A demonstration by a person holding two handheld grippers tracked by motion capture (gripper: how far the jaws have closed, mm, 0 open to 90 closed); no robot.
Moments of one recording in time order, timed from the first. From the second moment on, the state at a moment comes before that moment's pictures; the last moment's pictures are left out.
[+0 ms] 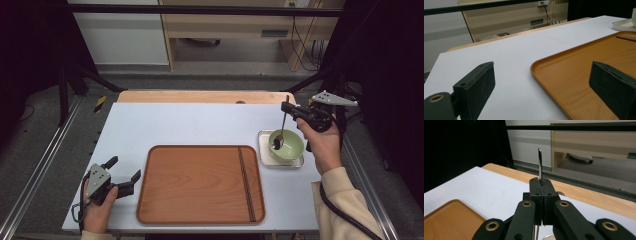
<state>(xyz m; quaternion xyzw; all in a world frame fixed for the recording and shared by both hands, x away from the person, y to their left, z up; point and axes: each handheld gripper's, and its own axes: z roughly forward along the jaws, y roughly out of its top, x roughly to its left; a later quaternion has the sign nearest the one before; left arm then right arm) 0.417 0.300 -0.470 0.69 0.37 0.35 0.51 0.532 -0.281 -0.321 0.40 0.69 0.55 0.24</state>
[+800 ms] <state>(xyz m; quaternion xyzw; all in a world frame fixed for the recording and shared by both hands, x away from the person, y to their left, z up) 0.417 0.304 -0.469 0.68 0.38 0.35 0.52 0.506 -0.199 -0.336 0.34 0.73 0.57 0.19</state>
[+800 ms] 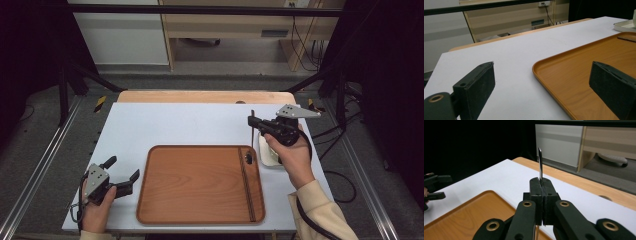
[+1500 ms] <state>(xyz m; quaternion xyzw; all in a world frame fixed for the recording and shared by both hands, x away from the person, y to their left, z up) 0.417 0.303 -0.469 0.69 0.38 0.35 0.52 0.485 -0.155 -0.367 0.32 0.75 0.57 0.11</state>
